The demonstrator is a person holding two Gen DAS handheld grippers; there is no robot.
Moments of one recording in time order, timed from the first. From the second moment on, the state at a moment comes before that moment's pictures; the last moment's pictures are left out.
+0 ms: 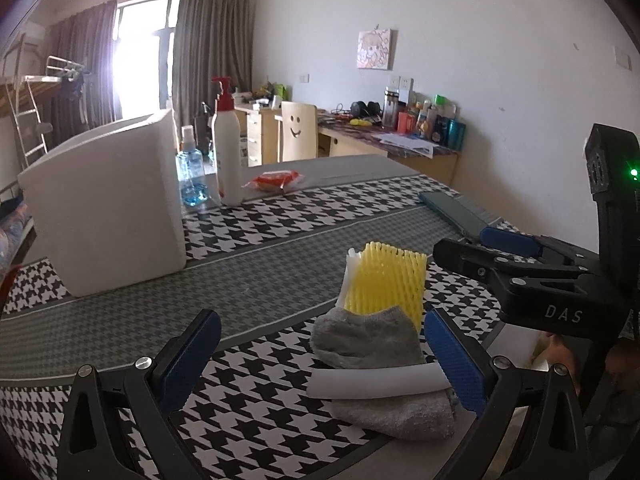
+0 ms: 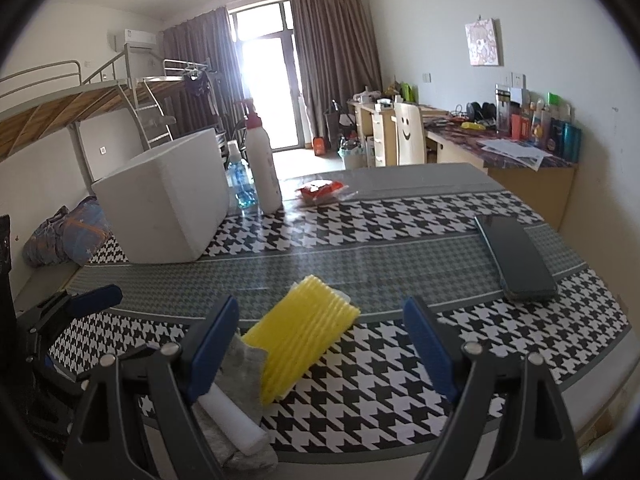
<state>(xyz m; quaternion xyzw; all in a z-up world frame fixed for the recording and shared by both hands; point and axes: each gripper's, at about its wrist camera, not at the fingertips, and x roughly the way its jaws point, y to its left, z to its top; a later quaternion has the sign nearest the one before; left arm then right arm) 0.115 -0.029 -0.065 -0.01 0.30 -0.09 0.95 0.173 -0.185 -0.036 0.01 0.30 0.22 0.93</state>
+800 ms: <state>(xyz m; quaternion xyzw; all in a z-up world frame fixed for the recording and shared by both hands) 0.154 -0.051 -0.098 0.00 0.39 -0.13 0.91 0.201 -0.197 -0.058 0.02 0.34 0.21 0.92</state>
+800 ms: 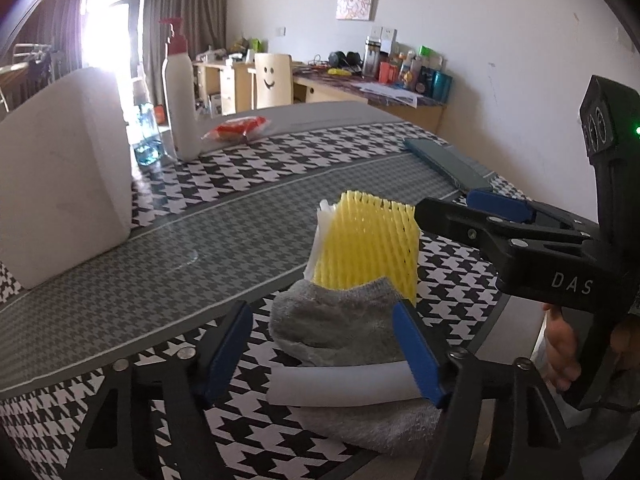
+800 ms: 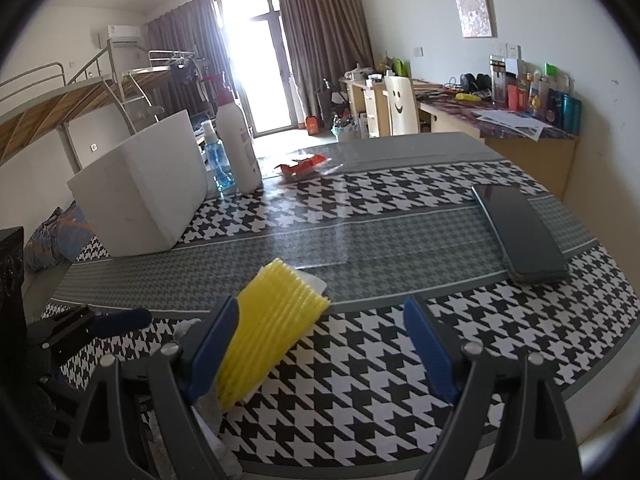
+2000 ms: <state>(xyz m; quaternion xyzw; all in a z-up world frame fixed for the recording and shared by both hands) 0.161 -0.057 -0.113 0.01 0.41 -0.13 0.90 0.218 -0.180 -0.089 0.04 0.41 0.26 0.87</state>
